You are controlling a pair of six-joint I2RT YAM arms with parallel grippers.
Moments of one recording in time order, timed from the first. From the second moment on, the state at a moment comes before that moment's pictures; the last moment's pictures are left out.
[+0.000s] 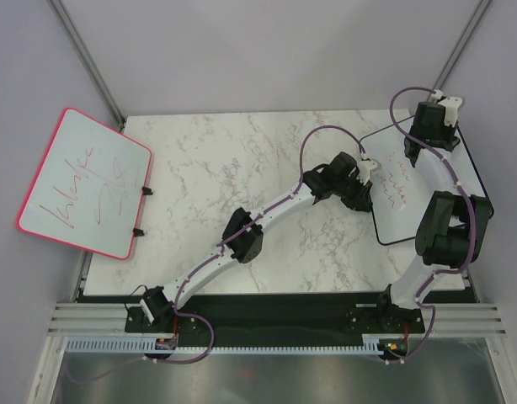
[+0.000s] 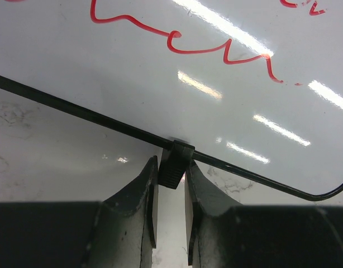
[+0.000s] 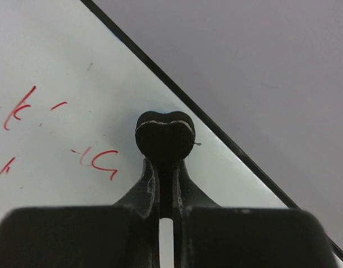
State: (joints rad) left arm -0.93 3.00 2.94 -0.51 0.52 -0.18; right arm -0.19 1.78 1.40 -0.14 0.80 -0.03
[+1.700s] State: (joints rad) left arm -0.92 3.00 2.94 -0.52 0.52 -0.18; right arm -0.17 1.91 1.49 0.02 0.98 -0.20
